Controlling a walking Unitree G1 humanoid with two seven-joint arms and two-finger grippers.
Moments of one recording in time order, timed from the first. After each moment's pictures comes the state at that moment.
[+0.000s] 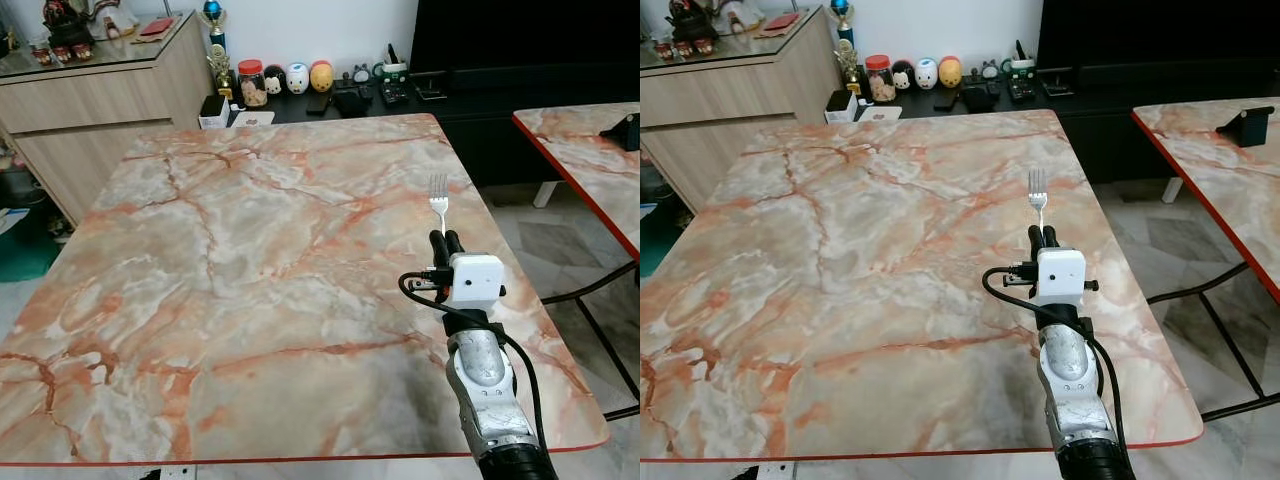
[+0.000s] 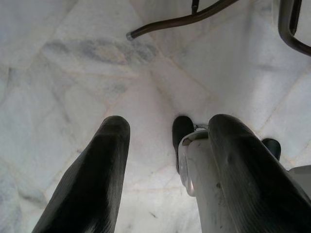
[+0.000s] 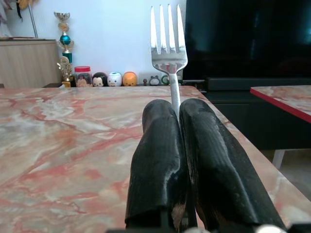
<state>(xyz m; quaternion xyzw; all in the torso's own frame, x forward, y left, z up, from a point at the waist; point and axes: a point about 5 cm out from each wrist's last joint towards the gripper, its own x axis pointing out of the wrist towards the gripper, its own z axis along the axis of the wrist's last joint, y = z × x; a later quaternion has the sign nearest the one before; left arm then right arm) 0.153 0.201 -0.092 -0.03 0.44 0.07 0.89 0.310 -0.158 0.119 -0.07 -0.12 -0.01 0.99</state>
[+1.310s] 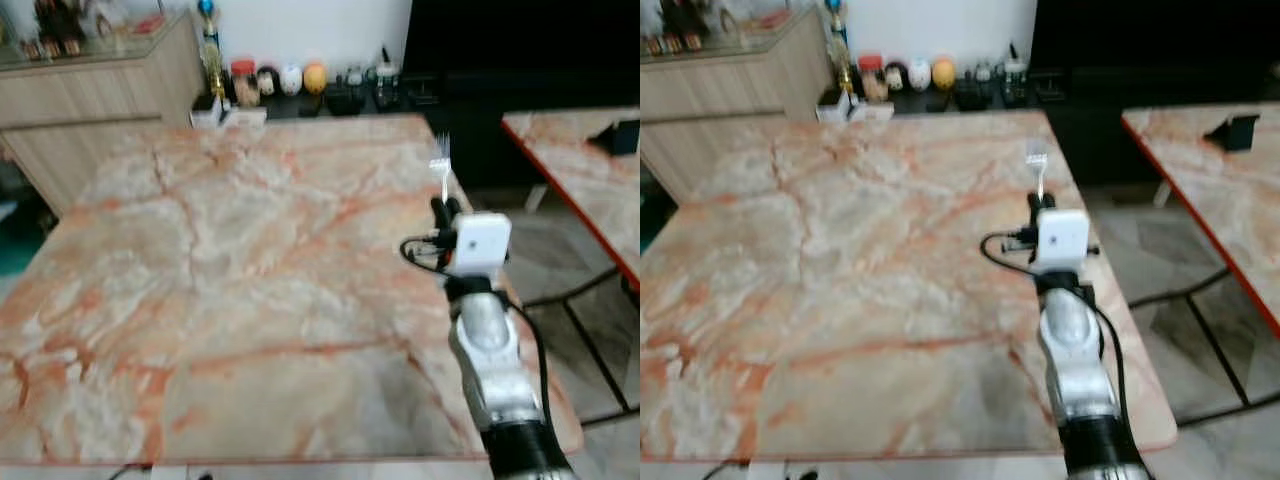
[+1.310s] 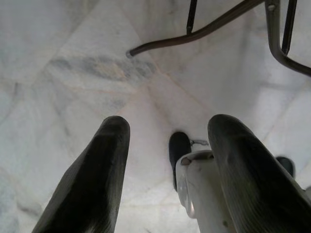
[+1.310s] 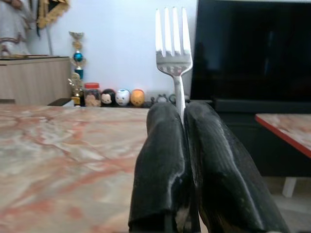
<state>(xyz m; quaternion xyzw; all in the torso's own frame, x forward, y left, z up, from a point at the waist) 0.169 0.216 -0.083 -0.01 0.42 0.08 0.90 0.325 -0.154 0.158 -0.07 -0.14 0.00 0.99</state>
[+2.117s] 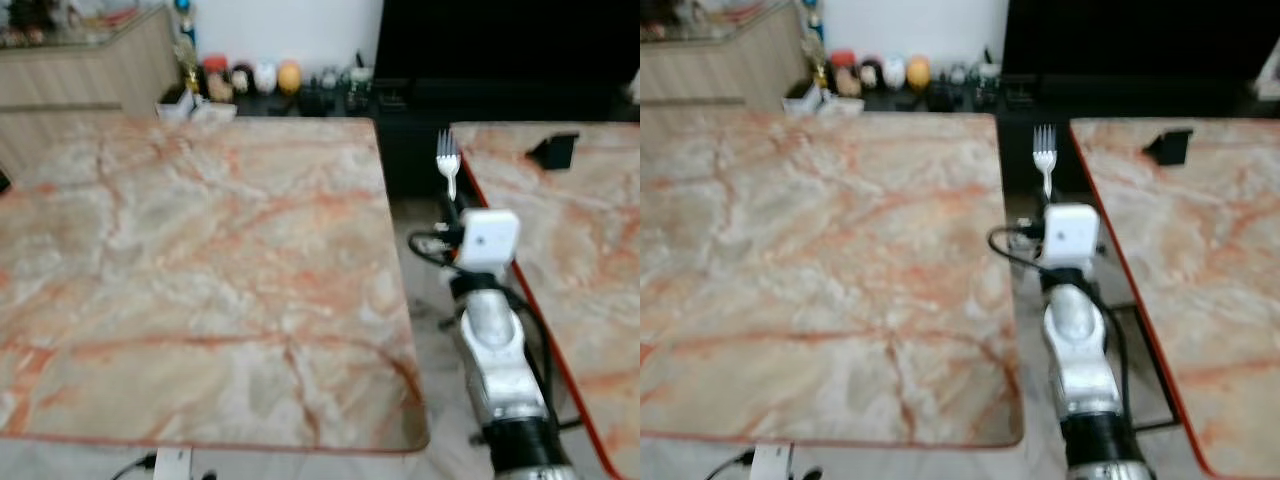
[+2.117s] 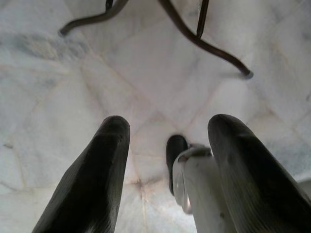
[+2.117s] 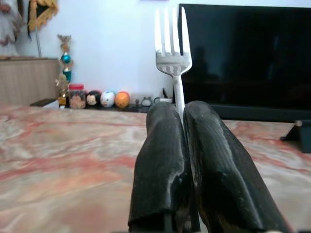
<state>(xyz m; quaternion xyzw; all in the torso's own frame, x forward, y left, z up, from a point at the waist) 0.167 0.212 -0.084 -0.02 0.42 0.07 0.90 0.327 -0.148 0.165 -0.06 -0.14 0.01 0.99</state>
